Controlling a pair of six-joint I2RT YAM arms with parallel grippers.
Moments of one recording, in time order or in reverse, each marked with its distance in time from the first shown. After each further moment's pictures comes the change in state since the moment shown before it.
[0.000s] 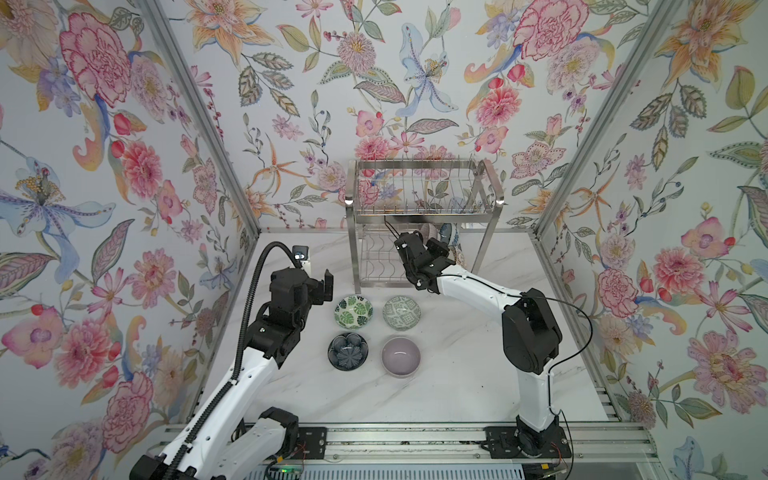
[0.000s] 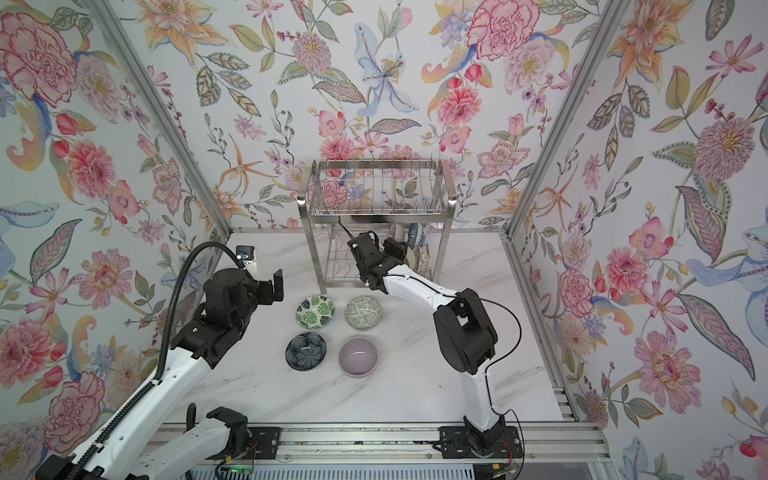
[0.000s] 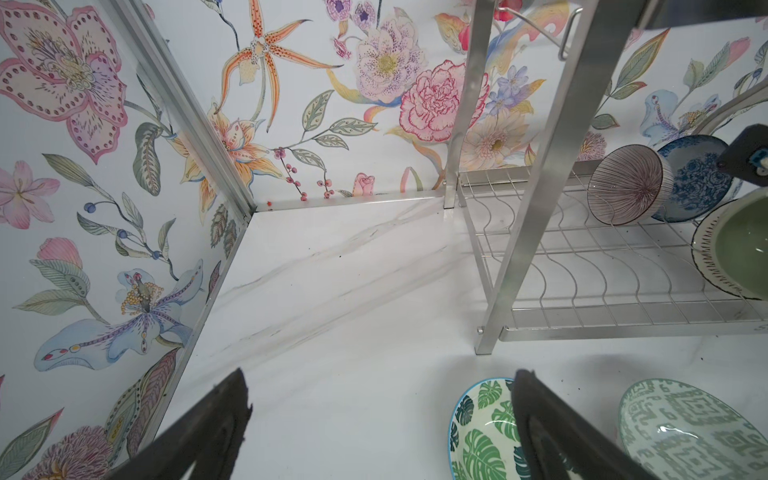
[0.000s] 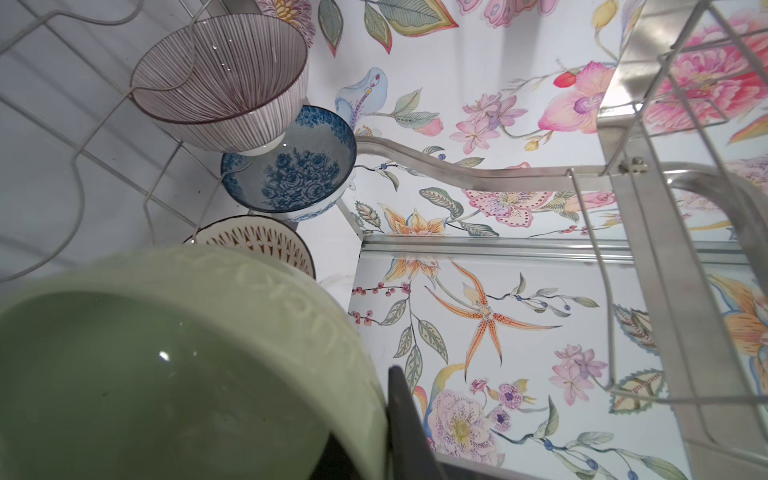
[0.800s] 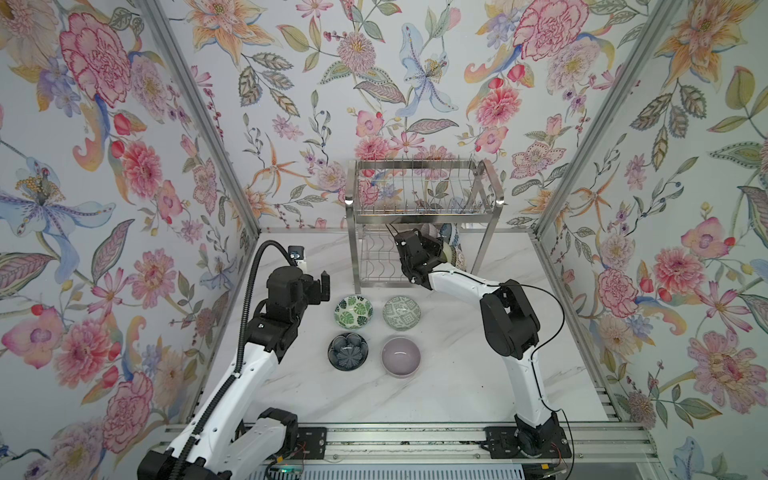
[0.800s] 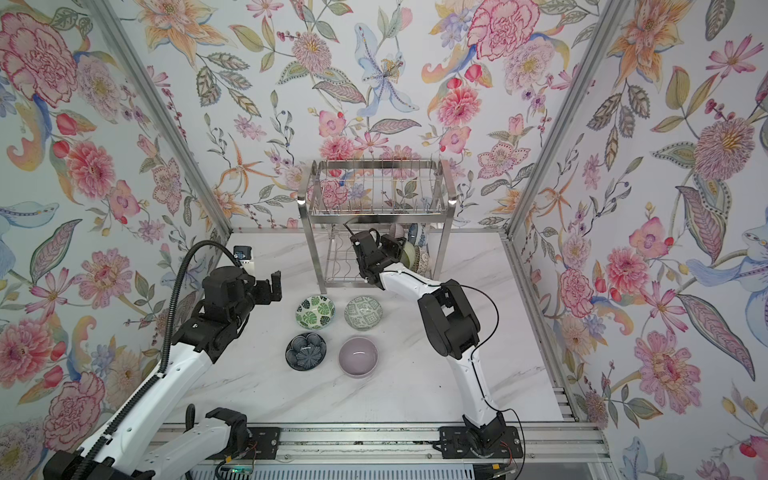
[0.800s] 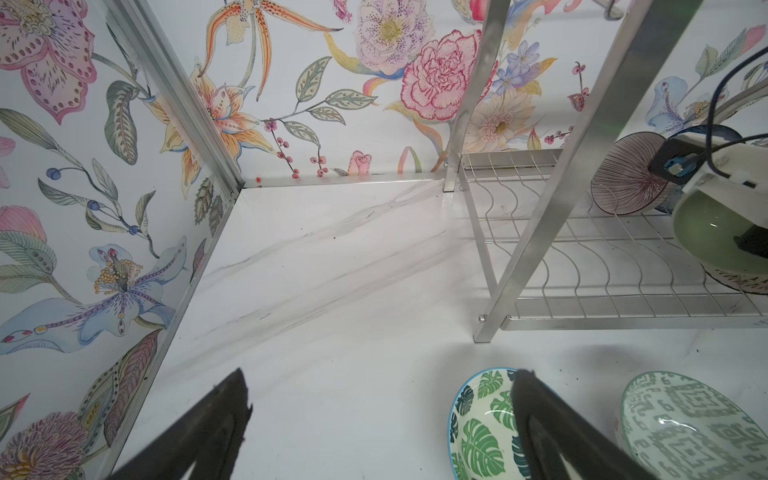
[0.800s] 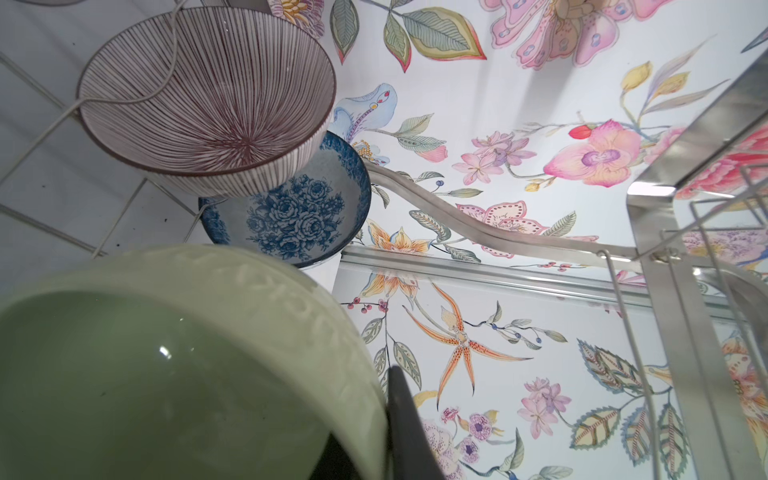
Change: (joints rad) left arm 0.072 0.032 -0.007 -0.006 0.080 -0.027; right arm -0.043 0.195 0.108 0.210 0.017 -0.266
